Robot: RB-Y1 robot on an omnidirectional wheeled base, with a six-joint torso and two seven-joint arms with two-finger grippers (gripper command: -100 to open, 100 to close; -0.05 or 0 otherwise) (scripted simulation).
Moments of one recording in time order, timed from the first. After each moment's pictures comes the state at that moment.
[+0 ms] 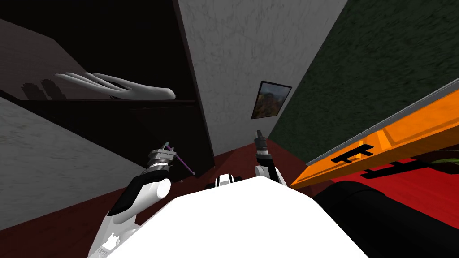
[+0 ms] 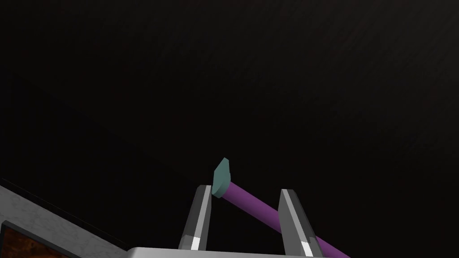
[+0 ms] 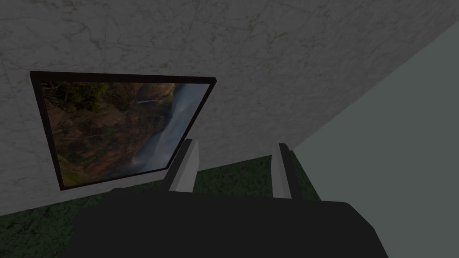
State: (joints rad) left arm 0.38 -0.02 0.30 -2.29 0.20 0.33 0.50; right arm 0.49 0.00 -0.04 -2.22 0.03 -0.44 0.17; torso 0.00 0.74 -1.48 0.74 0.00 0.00
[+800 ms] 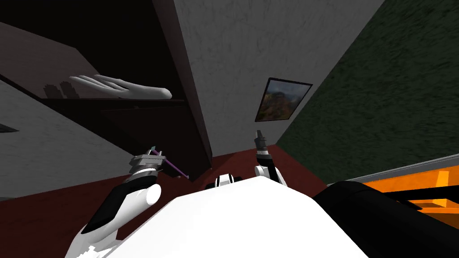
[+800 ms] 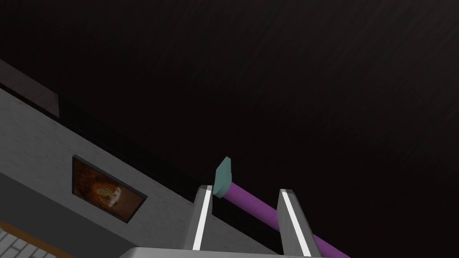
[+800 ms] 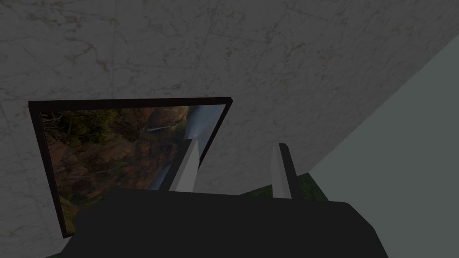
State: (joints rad) left arm 0.39 -0.03 0.42 -2.30 0.19 0.33 0.55; right arm 0.49 0.00 -0.04 -2.22 0.03 -0.44 0.17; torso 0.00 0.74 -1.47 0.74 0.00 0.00
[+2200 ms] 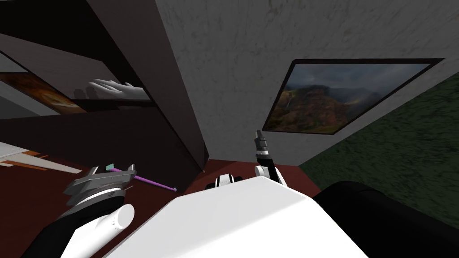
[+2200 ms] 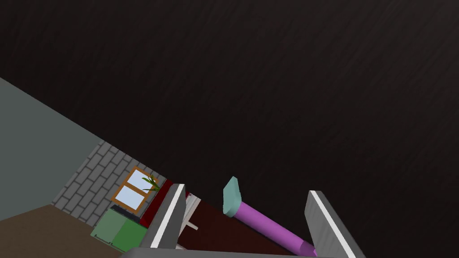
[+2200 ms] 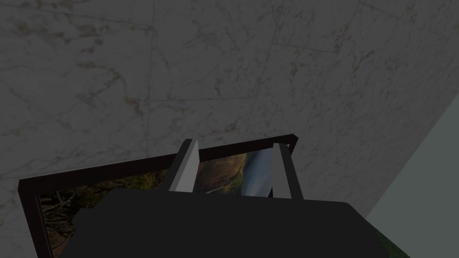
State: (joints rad) left arm 0.47 -0.05 0.63 -2.31 0.16 0.30 0.67; right arm 0.49 0.00 -0.04 -2.22 0.03 -0.44 0.17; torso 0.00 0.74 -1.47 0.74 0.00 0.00
